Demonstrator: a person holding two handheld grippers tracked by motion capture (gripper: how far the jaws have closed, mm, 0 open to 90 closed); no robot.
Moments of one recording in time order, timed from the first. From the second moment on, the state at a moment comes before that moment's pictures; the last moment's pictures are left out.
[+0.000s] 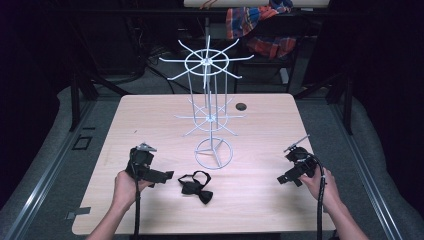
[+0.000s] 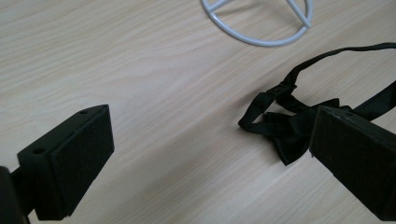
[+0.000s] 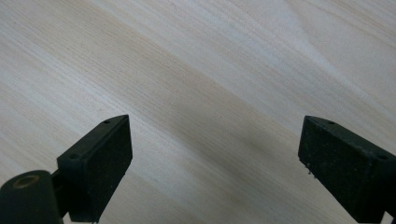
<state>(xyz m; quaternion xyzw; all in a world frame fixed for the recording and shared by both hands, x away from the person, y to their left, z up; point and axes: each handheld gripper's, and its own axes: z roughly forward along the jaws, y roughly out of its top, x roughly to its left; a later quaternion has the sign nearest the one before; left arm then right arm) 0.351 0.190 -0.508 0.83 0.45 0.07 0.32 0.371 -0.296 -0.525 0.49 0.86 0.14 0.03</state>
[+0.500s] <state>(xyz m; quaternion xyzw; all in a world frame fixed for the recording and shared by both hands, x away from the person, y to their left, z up) 0.358 0.158 -0.521 0.84 0.44 0.05 0.31 0.372 -0.297 -0.526 0.49 0.86 0.14 0.03</state>
